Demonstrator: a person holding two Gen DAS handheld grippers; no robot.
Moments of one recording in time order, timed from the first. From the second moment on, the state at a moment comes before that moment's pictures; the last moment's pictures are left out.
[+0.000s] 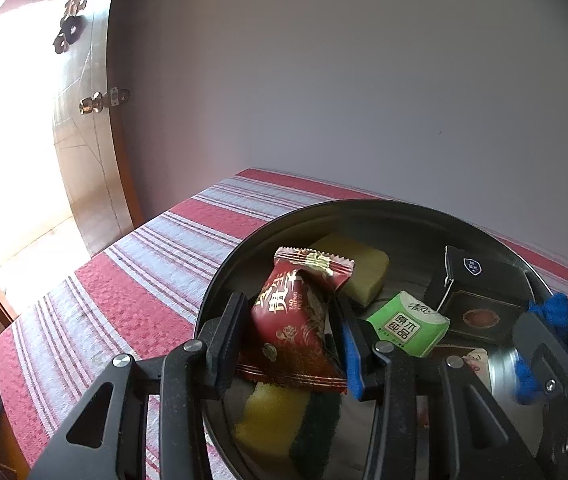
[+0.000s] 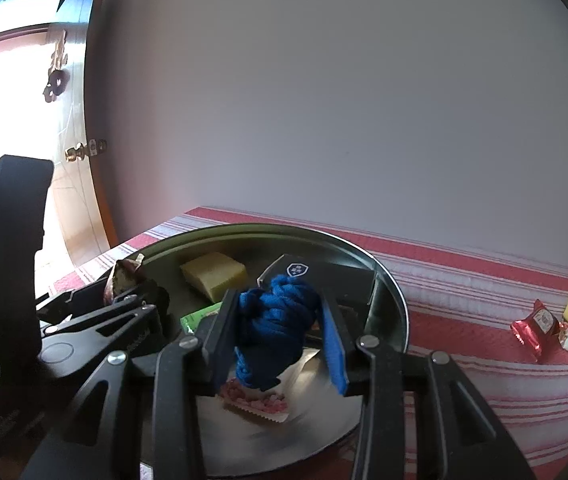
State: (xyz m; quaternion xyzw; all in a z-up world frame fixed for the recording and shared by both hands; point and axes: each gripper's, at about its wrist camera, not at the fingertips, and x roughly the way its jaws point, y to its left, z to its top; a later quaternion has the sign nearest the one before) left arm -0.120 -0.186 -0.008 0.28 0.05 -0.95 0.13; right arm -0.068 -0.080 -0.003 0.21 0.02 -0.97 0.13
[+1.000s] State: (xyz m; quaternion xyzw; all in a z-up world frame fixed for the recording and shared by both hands) left arm -0.096 -0.186 0.000 0.22 0.06 -0.96 0.17; right arm -0.032 -0.054 0.005 0.14 -0.01 -0.99 0.06
